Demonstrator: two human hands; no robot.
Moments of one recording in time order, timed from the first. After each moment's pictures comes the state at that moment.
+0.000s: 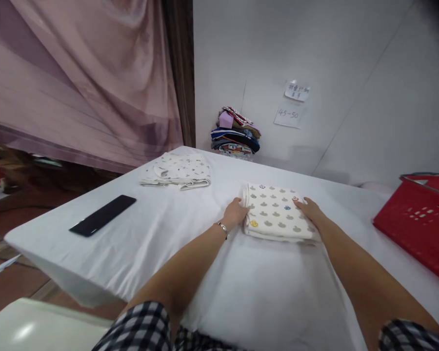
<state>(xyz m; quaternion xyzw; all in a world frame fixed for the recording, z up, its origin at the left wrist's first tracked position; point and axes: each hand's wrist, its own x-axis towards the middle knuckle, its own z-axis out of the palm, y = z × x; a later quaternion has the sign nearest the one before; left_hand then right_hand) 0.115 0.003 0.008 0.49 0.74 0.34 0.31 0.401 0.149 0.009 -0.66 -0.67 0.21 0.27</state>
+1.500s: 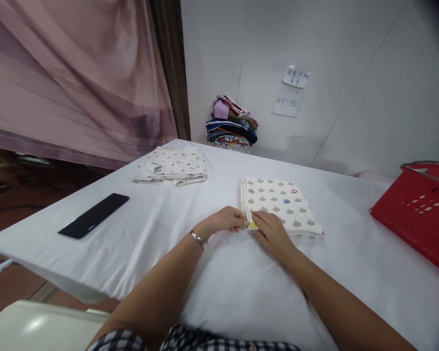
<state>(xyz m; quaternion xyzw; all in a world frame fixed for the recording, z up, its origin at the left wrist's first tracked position) 0.095 -0.057 0.042 0.56 0.54 0.29 0.56 0.304 -0.021 -0.001 -0.25 -0.93 0.01 0.27</state>
